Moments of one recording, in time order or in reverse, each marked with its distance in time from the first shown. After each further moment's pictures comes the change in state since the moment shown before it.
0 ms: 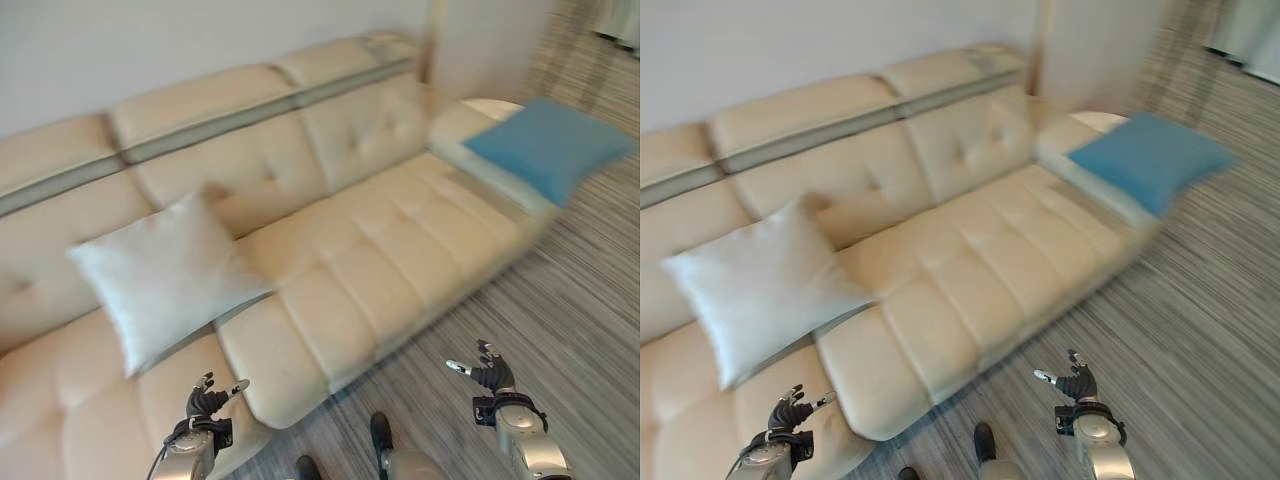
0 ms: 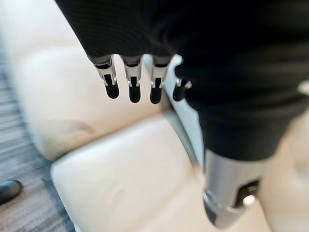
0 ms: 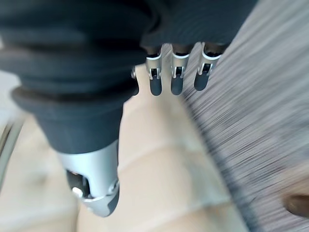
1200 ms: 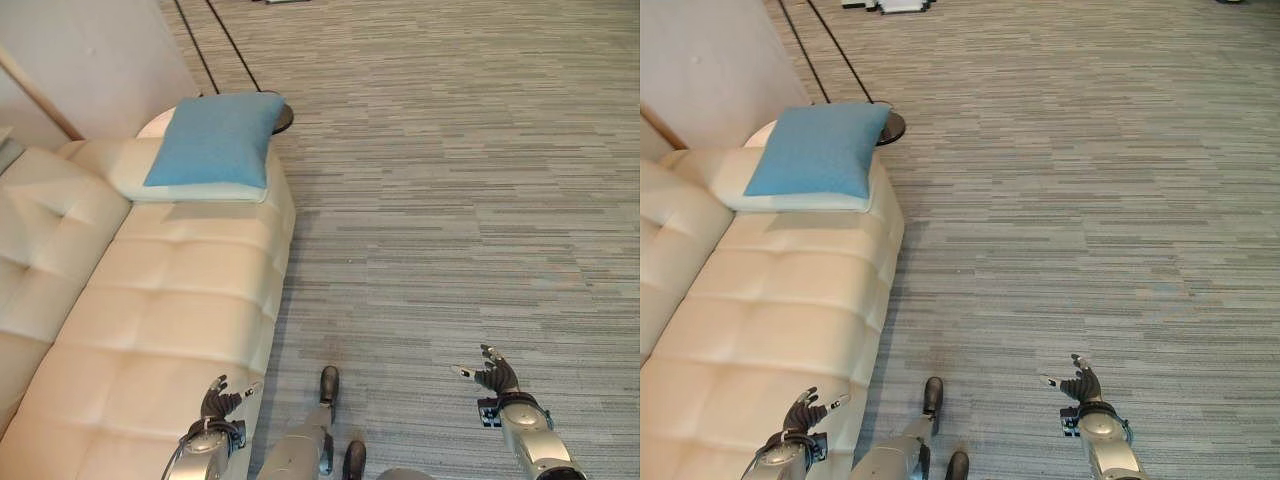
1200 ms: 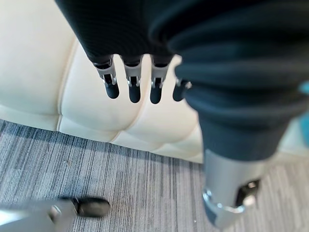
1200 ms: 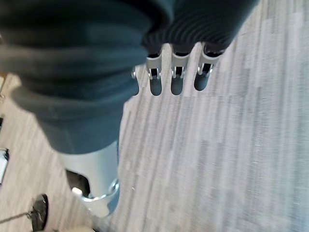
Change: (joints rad) left arm 0.003 -0.049 -0.023 0.037 0.014 0.002 0.013; right arm -0.064 -0.053 0.052 0.077 0.009 0.001 0.002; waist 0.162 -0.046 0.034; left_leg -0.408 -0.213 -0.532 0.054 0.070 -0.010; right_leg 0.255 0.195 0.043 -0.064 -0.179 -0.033
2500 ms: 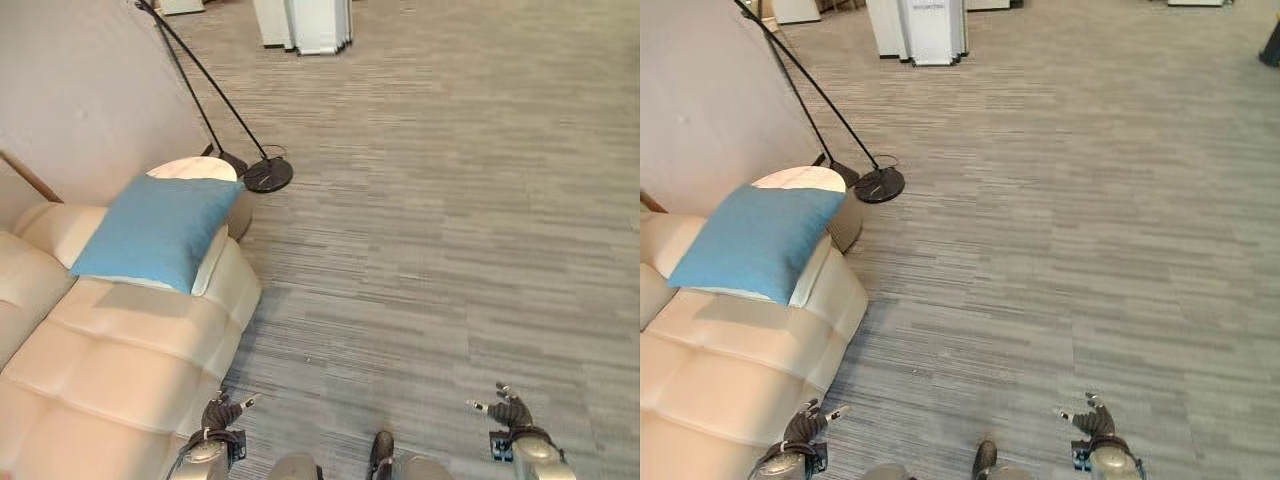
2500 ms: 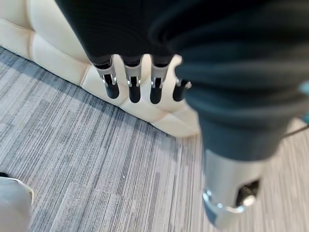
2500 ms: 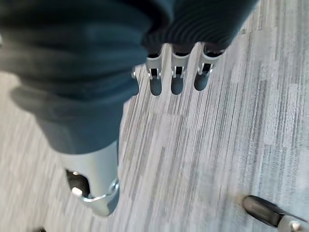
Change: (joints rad) left arm -0.021 0.002 -0.002 0.020 -0.004 0.004 -0.022; right arm 0.111 0.040 -0.048 0.082 0.040 0.014 0.013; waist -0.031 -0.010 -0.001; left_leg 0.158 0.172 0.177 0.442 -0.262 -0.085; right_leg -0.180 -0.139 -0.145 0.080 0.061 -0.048
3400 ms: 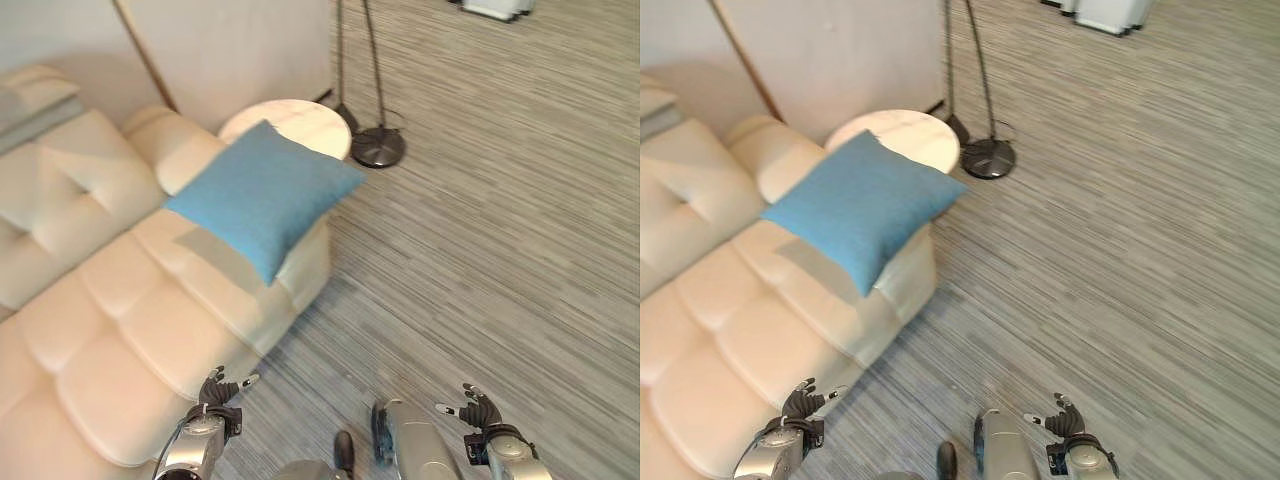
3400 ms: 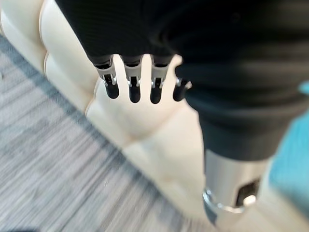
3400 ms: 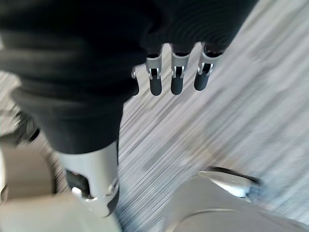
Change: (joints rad) left arm -0.061 0.055 -0.020 0.042 0.012 0.033 0.012; right arm 0.008 0.031 0.085 -0.023 -0.076 0.023 0.037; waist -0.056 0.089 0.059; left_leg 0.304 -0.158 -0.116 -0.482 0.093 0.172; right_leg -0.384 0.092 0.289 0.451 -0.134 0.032
